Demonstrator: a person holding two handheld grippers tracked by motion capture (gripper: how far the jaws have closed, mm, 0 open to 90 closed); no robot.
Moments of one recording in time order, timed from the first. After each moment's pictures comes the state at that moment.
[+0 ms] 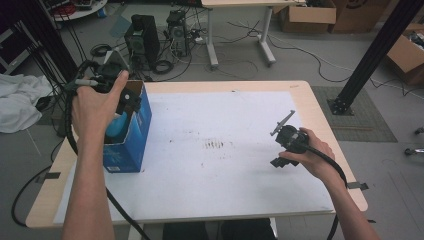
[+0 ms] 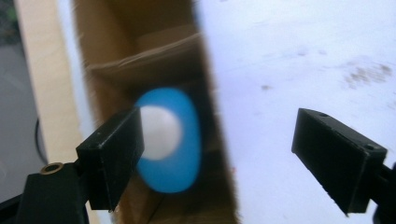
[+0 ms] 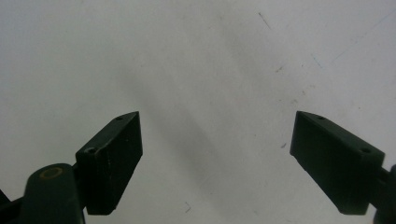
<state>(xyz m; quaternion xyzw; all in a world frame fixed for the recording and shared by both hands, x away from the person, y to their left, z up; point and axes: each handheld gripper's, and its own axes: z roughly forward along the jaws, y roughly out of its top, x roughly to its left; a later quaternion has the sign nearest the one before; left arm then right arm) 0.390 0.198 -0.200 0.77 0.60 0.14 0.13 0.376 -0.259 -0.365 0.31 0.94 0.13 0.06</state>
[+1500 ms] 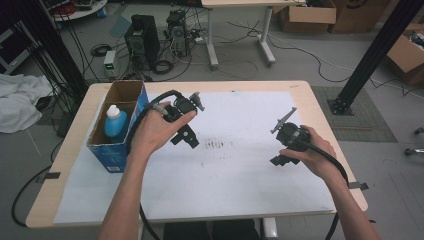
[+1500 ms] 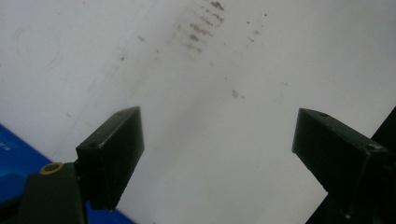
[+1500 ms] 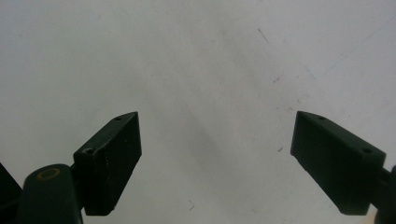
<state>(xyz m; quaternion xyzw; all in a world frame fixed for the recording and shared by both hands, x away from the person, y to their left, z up) 0.382 0.066 -0.285 0.94 0.32 0.04 0.12 0.374 -0.257 -0.351 0.30 0.94 0.14 0.07</state>
